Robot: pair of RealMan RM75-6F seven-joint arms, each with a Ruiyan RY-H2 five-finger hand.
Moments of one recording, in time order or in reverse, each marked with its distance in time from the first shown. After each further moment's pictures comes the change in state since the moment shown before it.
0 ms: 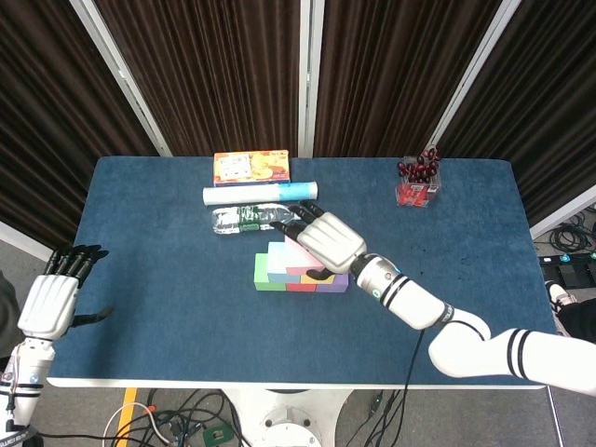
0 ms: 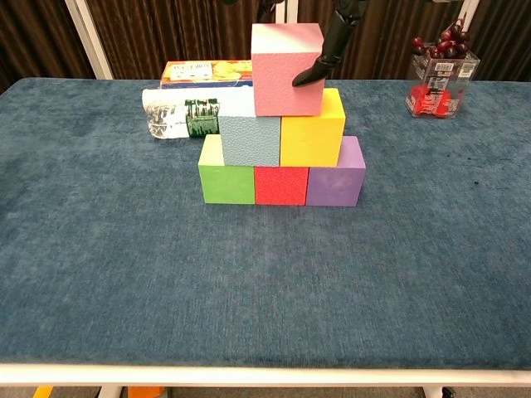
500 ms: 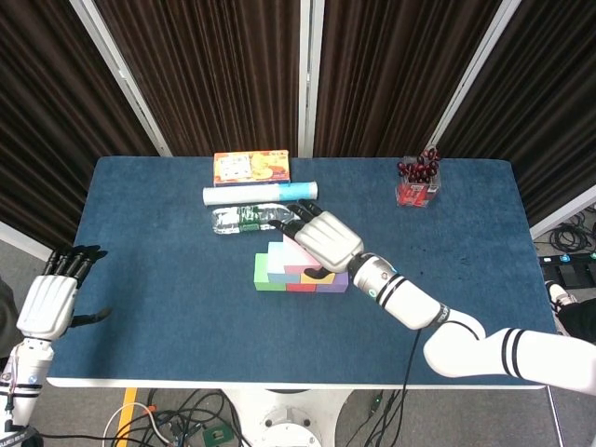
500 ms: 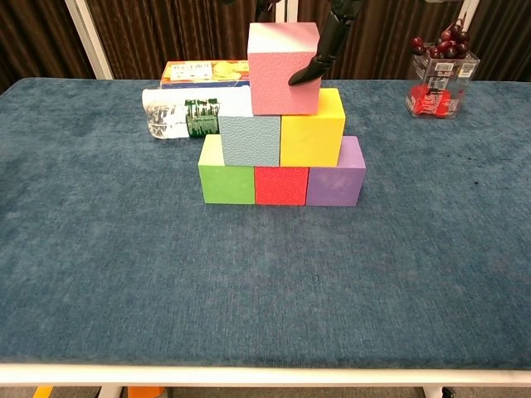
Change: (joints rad) left arm 0.005 0.001 -0.003 0.004 0.000 -0.006 -0.012; right arm 0.022 -0.018 -0.007 0.001 0.057 0.014 -0.041
